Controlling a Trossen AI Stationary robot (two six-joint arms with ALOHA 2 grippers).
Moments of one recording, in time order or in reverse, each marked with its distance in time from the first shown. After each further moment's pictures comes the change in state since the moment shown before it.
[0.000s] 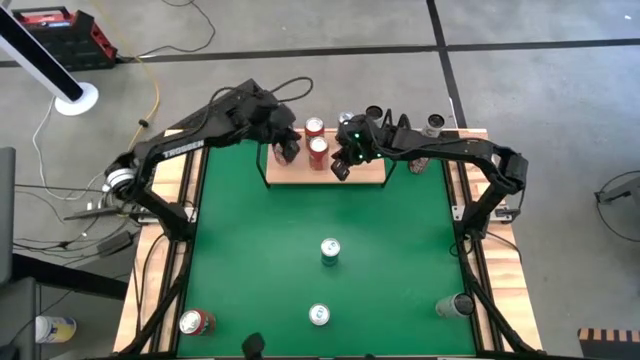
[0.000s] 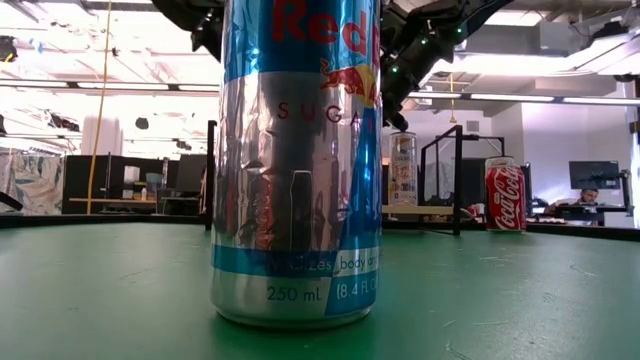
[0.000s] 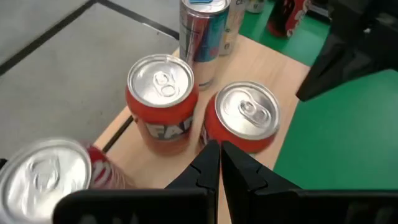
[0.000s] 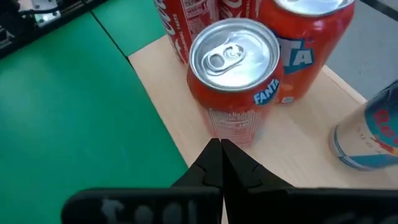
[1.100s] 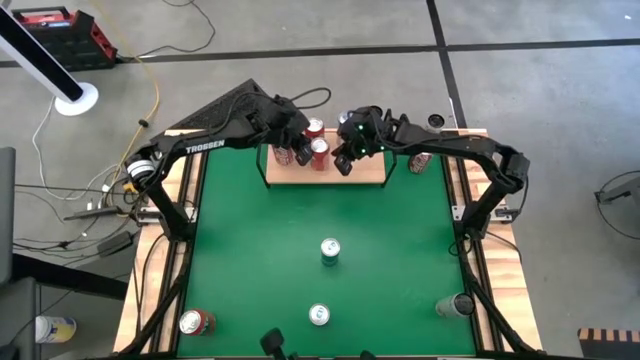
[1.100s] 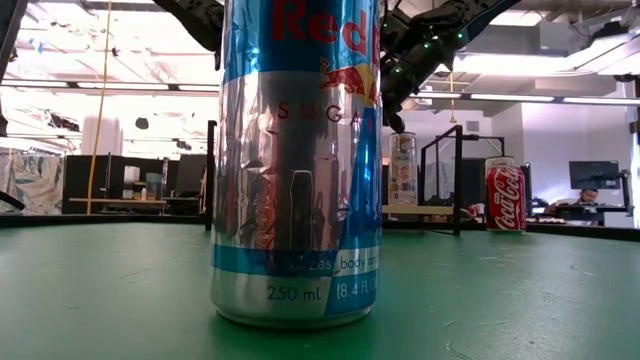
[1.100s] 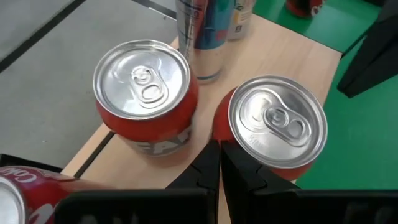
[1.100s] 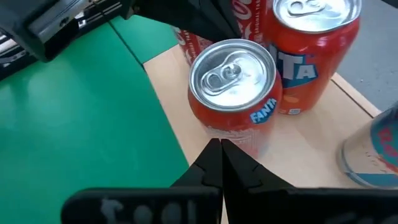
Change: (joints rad) left arm -0.048 0.165 0.055 0.051 -0.082 0.003; right arm -0.051 -0.001 0.000 0.028 -0.135 -0.045
